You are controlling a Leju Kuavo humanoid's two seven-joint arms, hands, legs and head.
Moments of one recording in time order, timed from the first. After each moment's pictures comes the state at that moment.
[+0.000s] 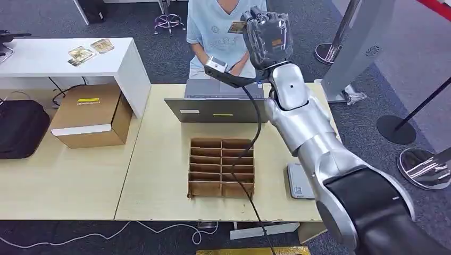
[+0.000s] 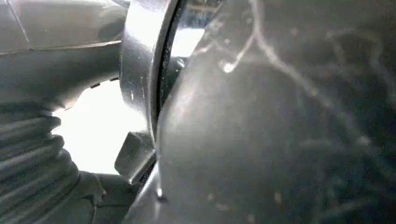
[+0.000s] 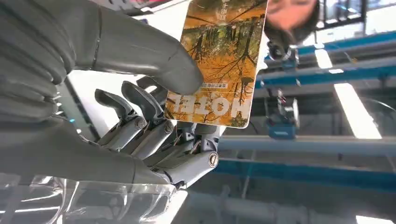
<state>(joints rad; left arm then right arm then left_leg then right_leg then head) -0.07 -0.23 0.31 -0.20 -1.48 -0.30 0.21 -1.14 0.16 0.31 -0.50 1.52 -0.67 0.11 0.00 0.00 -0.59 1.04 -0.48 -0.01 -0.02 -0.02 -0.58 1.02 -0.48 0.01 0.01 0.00</state>
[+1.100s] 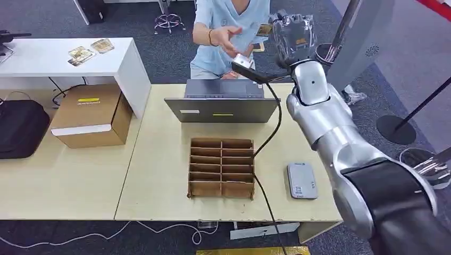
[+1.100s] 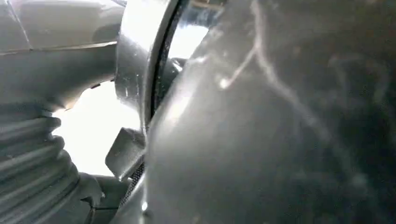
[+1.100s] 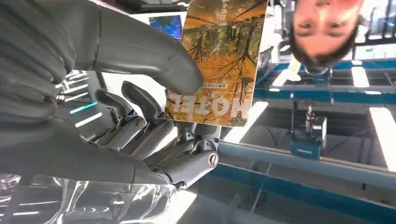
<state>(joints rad) -0.06 -0.23 0.35 -0.20 -1.45 -0.24 0.21 -1.19 0.06 0.29 -0.39 1.56 -0.65 0.12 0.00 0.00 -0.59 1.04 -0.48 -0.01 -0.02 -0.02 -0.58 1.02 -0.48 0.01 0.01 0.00</state>
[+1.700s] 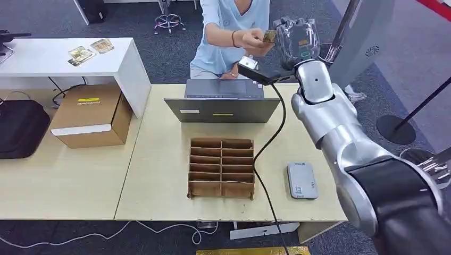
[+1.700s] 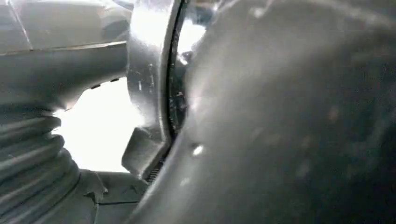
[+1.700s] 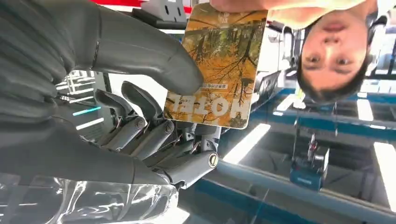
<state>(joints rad) -0.07 -0.21 0.27 -0.20 -1.56 -0.30 0.09 -1.20 0.06 0.29 -0.35 1.57 -0.54 0.12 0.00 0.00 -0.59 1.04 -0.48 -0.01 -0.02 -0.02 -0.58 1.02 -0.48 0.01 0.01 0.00</state>
